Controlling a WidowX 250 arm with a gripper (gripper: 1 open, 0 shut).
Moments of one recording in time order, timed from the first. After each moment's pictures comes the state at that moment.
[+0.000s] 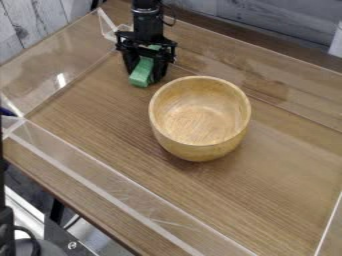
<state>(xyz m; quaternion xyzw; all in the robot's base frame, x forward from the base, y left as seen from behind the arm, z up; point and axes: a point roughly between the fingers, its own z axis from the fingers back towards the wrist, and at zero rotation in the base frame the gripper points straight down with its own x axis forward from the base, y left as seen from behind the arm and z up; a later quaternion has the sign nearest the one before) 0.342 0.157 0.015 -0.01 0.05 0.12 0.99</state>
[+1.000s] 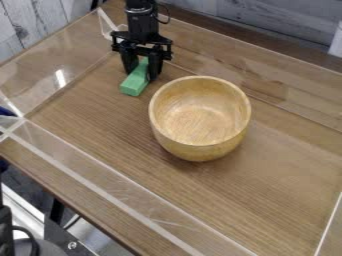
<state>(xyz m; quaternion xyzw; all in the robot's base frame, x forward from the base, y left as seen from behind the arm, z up) 0.332 0.160 0.020 -0.04 0.06 0.13 0.99</state>
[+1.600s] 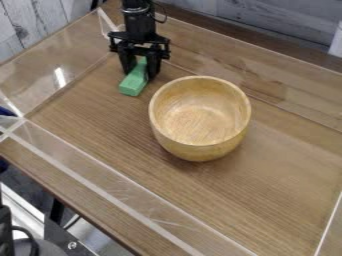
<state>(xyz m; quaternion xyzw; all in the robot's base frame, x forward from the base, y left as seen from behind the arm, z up) 0.328 0.162 0.021 -0.04 0.06 0.13 0.99</state>
